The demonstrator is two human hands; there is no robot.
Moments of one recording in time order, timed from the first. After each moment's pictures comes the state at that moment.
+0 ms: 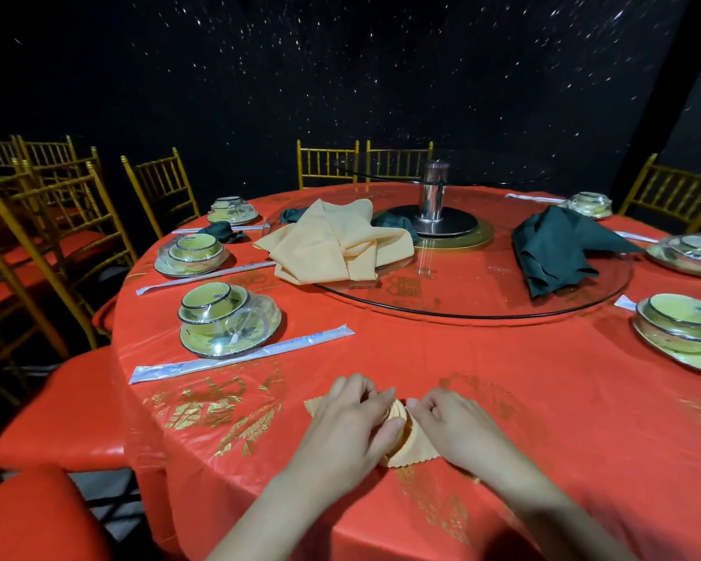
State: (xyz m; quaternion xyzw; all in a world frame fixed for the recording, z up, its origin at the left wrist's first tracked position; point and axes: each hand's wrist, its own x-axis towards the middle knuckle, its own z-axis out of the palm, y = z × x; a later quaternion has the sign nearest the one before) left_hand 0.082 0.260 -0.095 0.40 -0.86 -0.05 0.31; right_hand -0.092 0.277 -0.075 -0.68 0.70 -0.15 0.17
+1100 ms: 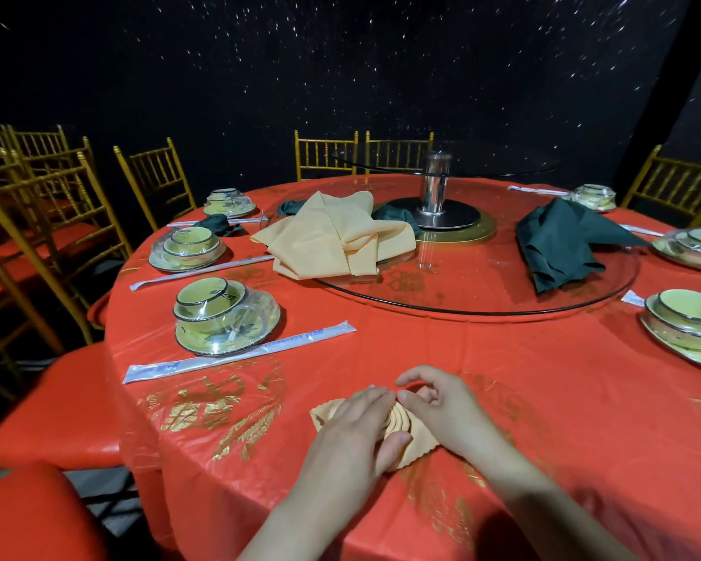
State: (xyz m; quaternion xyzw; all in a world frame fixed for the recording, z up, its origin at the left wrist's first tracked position) left_hand 0.079 0.264 -0.122 0.41 -0.84 -0.06 0.34; right_hand -0.086 0.255 -0.087 -0.62 0.61 -0.37 0.32
